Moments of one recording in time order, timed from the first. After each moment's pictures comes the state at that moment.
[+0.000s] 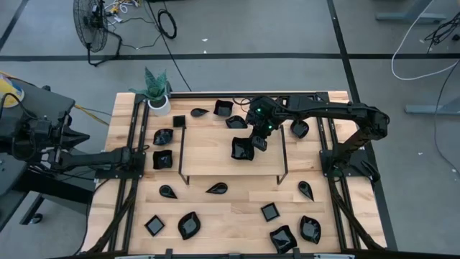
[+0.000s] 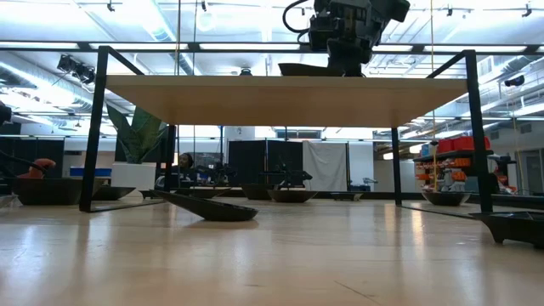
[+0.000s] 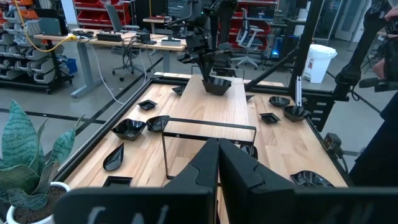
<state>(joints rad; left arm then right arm) 0.06 0.01 1.39 -1.52 -0.07 -0.07 -0.26 1.57 1.35 -0.81 -0.34 0.14</state>
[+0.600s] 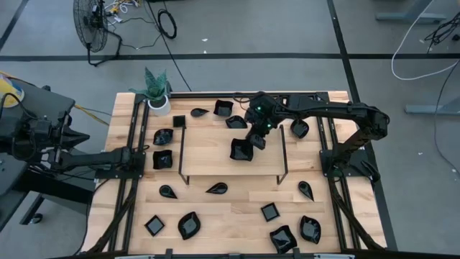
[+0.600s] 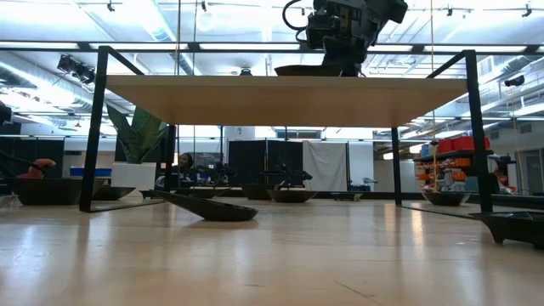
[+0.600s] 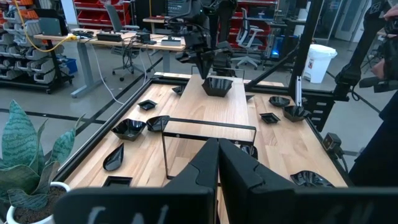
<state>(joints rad) 0.06 0.01 1.39 -1.52 -0.07 -0.07 -0.27 1.57 1.35 -0.75 -0.34 0.13</state>
